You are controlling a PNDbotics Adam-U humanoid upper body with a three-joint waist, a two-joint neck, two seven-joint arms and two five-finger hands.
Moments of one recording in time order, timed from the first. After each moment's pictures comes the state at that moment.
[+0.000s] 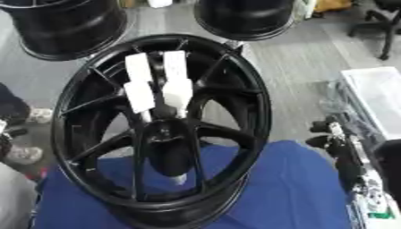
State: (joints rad) left arm -0.11 0.22 0.32 -1.77 0.07 0.07 -0.11; right arm -0.07 -0.16 -0.11 -1.62 -0.06 0.01 0.08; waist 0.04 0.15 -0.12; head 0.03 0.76
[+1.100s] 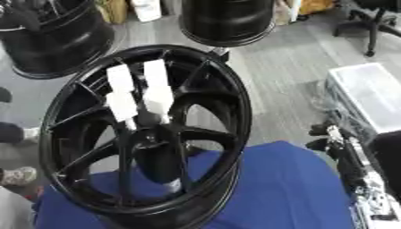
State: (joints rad) left arm -0.73 0.97 -0.30 -1.64 -0.36 -0.53 -0.59; right arm -0.07 -0.19 -0.10 -1.61 -0.05 0.01 0.11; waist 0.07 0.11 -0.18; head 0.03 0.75
